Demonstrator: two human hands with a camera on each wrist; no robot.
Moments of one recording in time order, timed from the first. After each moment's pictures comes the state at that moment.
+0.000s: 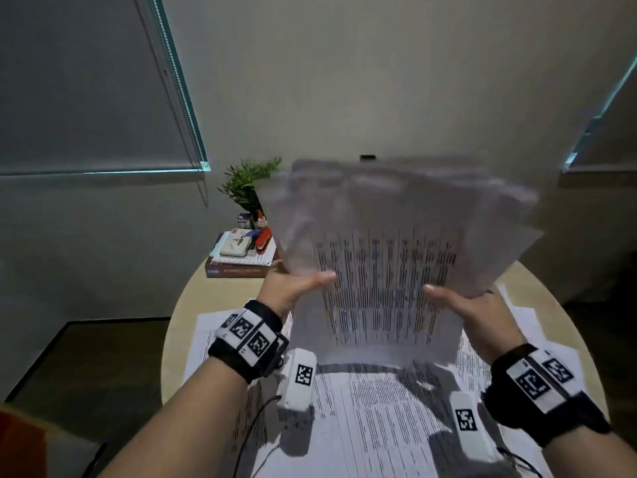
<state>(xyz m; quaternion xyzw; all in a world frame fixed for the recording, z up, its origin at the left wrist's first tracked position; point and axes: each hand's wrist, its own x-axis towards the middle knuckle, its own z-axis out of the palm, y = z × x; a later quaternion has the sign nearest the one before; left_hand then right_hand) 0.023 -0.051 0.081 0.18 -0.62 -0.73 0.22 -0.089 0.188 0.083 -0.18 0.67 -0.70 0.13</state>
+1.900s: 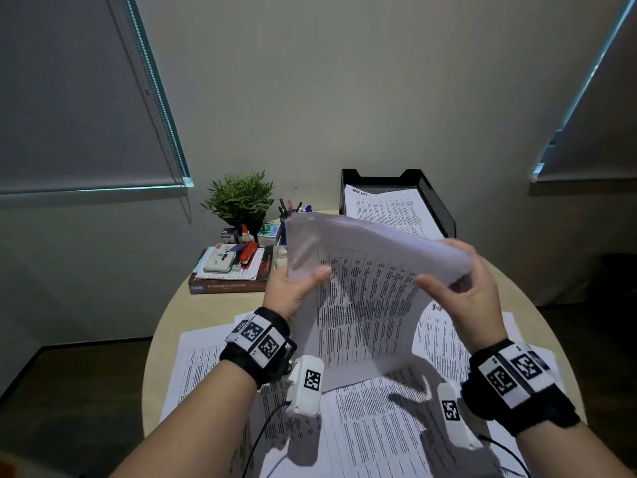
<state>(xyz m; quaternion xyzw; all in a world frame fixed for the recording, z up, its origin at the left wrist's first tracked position) -0.003 -0.033 0.086 0.16 -0.61 -0.73 0.25 -0.092 0.189 0.107 -0.30 0.64 -0.71 0.01</state>
